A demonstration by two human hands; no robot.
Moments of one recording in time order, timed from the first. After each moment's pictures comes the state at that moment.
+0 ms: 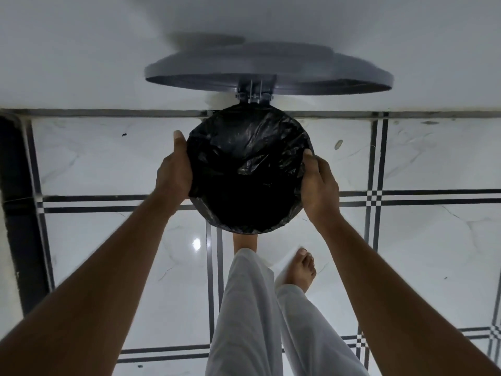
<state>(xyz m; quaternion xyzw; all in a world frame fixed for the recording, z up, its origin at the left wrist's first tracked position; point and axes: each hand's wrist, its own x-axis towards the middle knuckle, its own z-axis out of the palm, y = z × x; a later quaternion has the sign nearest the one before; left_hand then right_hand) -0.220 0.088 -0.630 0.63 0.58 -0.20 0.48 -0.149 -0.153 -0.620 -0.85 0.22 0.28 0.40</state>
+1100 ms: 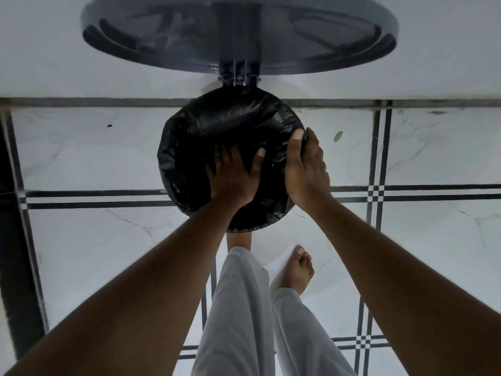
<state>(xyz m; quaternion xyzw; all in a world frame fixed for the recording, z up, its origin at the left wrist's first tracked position) -0.205 -0.033 -0.722 0.84 0.35 -0.28 0.31 -0.139 -0.153 -0.651 -0.89 0.09 0.33 0.30</state>
